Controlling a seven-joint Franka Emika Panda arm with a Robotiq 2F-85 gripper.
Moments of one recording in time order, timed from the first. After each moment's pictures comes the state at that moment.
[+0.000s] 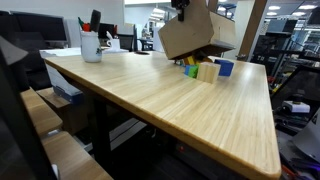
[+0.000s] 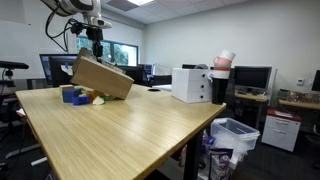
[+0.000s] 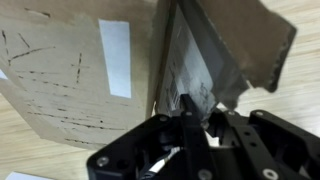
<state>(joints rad) 0.04 -0.11 0.17 -1.91 -0.05 1.88 0.53</state>
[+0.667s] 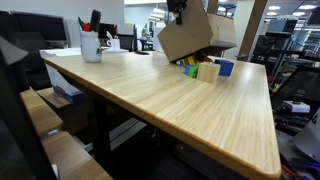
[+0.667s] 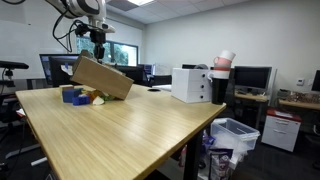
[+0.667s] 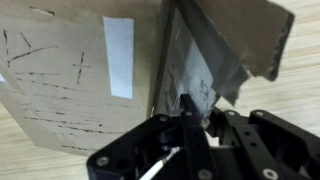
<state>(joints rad) 0.07 0.00 0.16 -1.79 -0.05 1.75 0.53</state>
